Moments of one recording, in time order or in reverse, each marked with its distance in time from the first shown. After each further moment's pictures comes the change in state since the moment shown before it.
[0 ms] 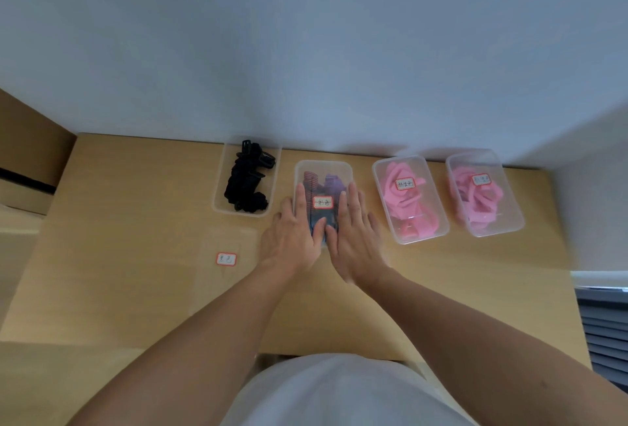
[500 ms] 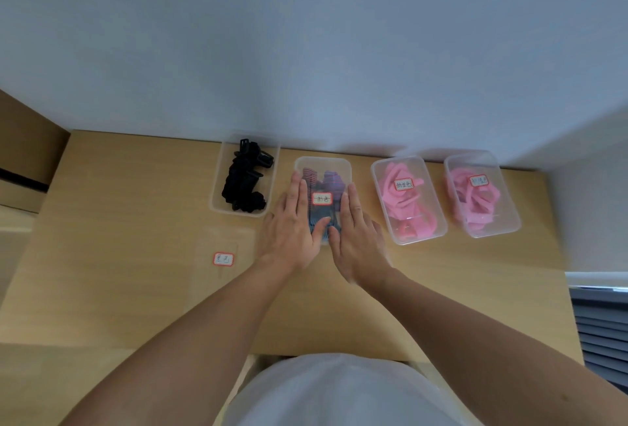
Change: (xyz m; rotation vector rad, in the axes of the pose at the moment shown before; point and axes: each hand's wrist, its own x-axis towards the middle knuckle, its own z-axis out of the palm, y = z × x) left_hand 0.010 -0.010 0.005 -0.006 0.070 0.135; right_hand -0.002 0.009 -0.001 -0.043 0.040 -0.048
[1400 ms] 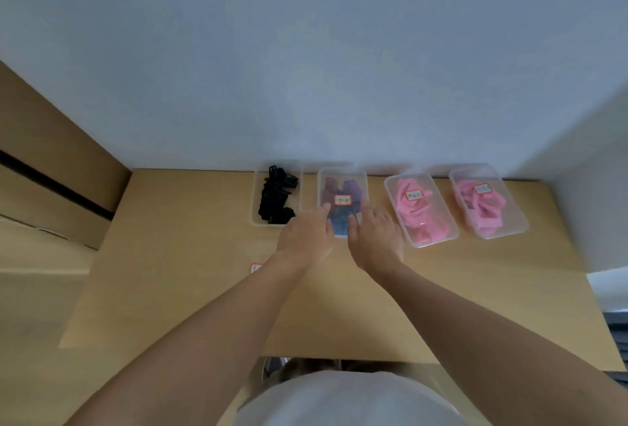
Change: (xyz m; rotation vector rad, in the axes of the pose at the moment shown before) left_hand -0.015 0.006 -0.066 -0.101 0.007 0.049; right_hand 0.002 -0.043 -0.036 0.084 0.204 0.248
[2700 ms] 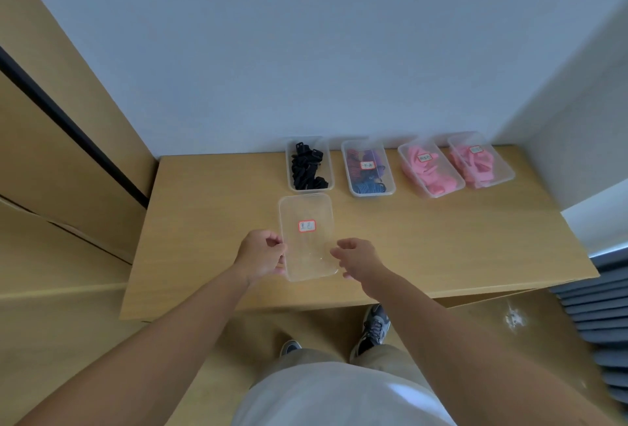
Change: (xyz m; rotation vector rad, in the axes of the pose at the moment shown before) left_hand -0.132 -0.173 -0.042 -0.764 -0.165 -0.468; right_hand -0.138 -0.113 0.044 0.870 -0.365 0.627
